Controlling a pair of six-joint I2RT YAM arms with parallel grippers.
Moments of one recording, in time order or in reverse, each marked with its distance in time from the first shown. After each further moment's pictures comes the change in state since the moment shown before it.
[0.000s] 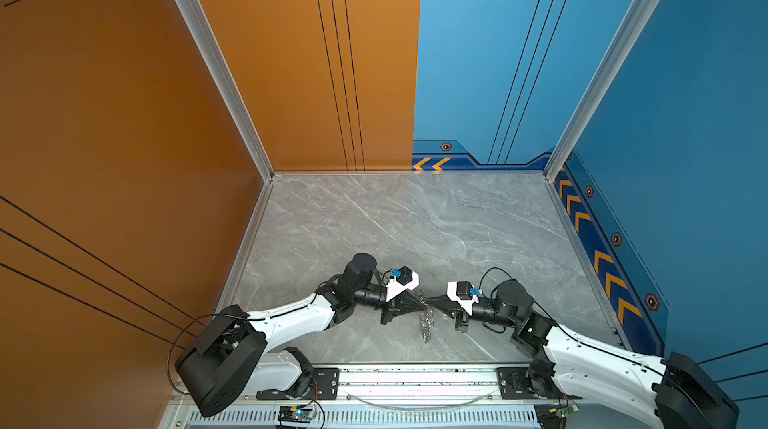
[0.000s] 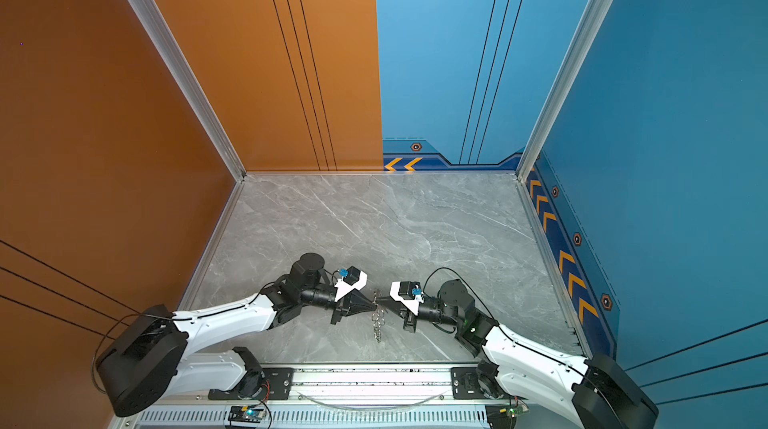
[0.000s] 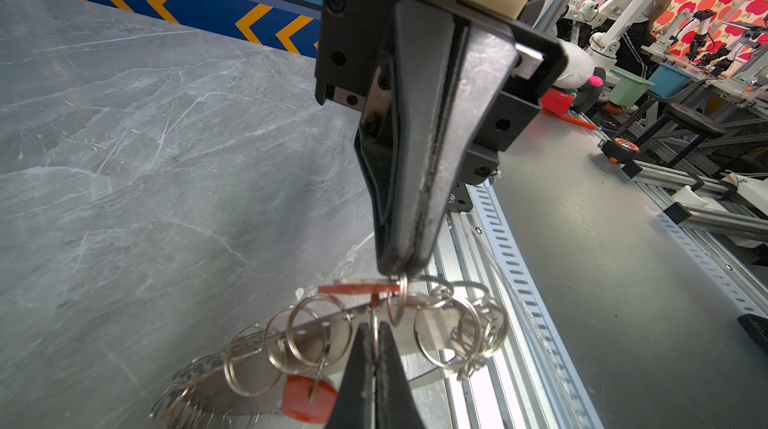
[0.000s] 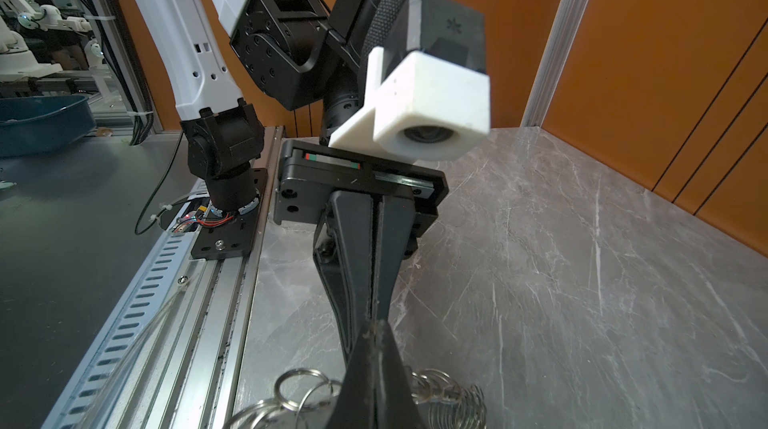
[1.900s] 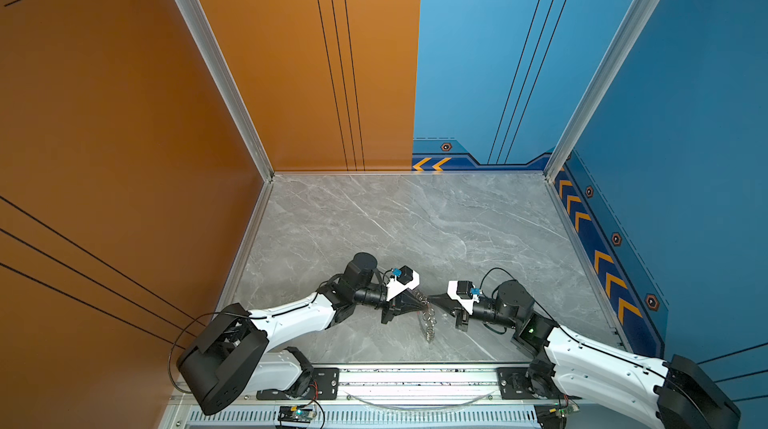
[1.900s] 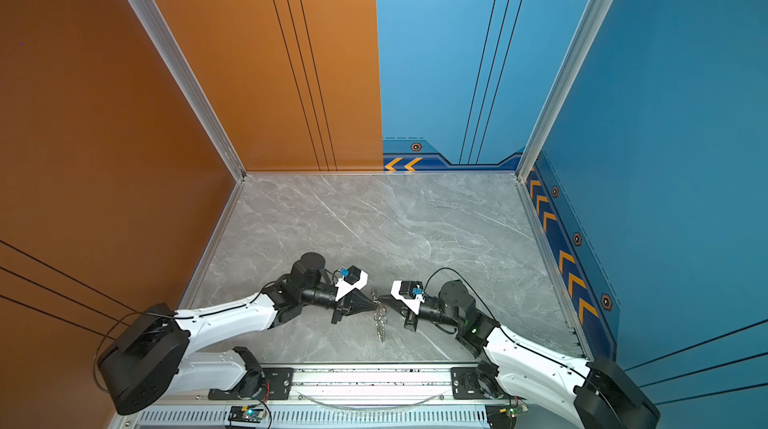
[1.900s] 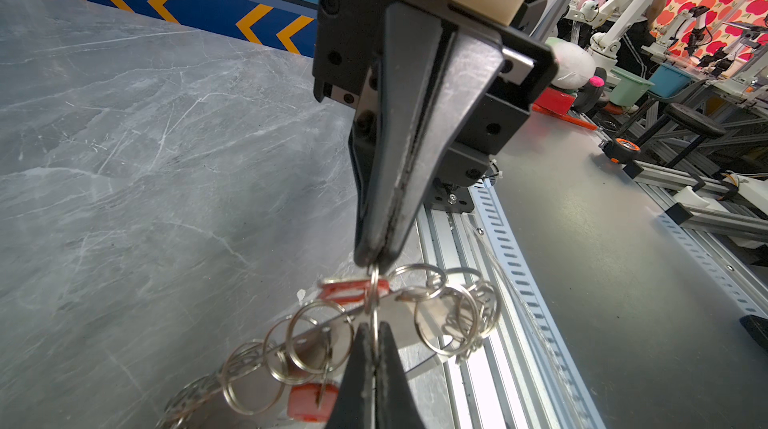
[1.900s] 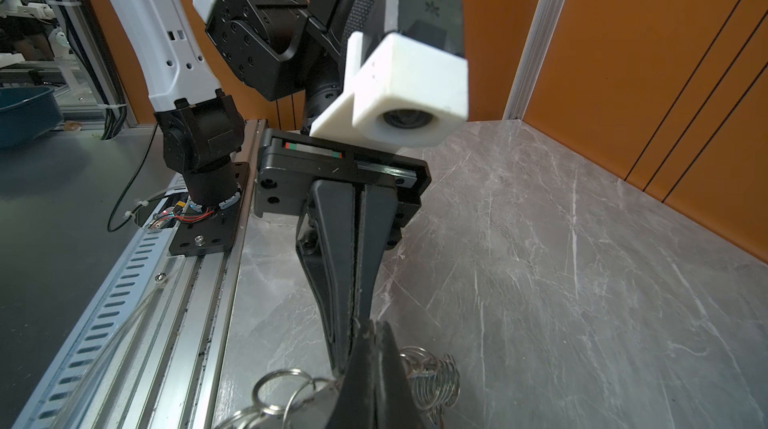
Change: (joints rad) left arm 0.000 0.011 0.005 0.006 0.000 0.000; right arm -0.006 -0.017 -0.008 -0.024 0.040 -0.011
